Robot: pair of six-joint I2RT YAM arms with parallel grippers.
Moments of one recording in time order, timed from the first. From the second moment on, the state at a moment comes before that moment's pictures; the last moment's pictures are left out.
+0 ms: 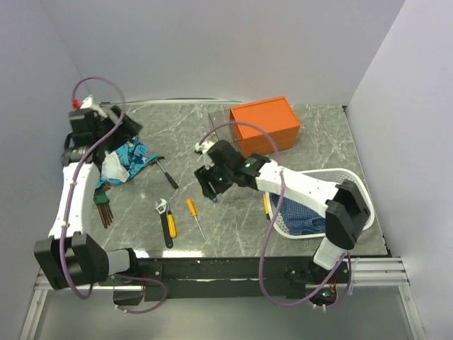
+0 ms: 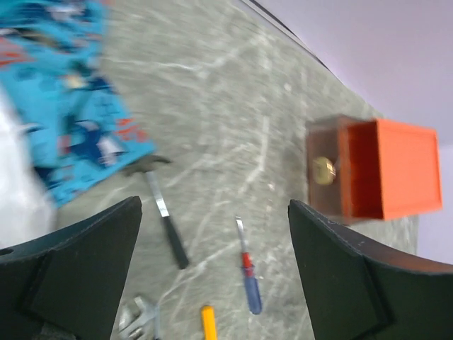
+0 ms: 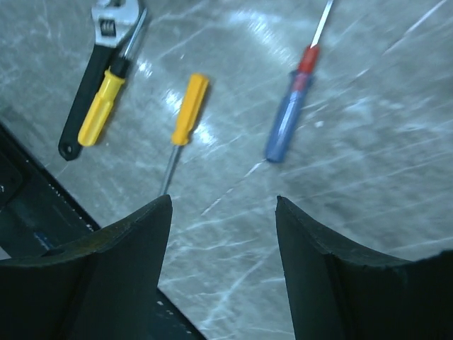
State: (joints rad) left arm 0.14 1.28 1.20 -0.40 0.27 -0.54; right arm 0.90 1.65 1.36 -0.56 -0.08 0.18
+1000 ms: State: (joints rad) left arm 0.36 1.09 1.06 -0.40 0.43 -0.61; right arm 0.88 2.05 1.46 -0.47 0.04 0.17
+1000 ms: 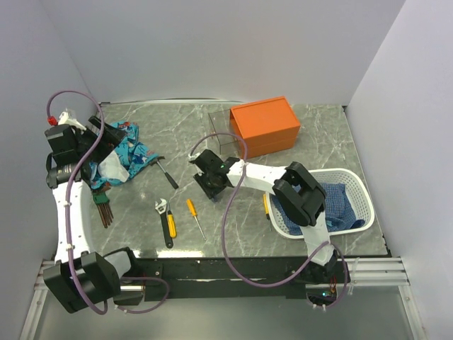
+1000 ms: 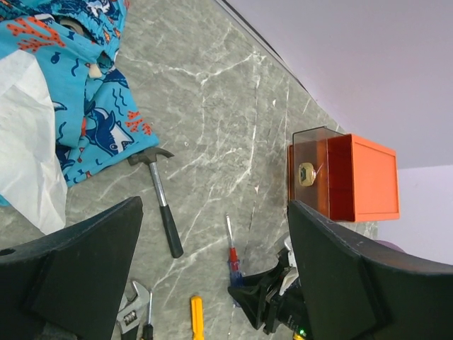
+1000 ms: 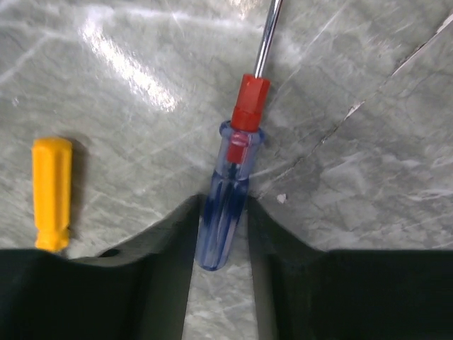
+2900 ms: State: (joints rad) left arm 0.38 1.13 1.00 -0.27 0.51 -0.66; right arm 0.60 1.98 1.75 -0.41 0.19 -0.22
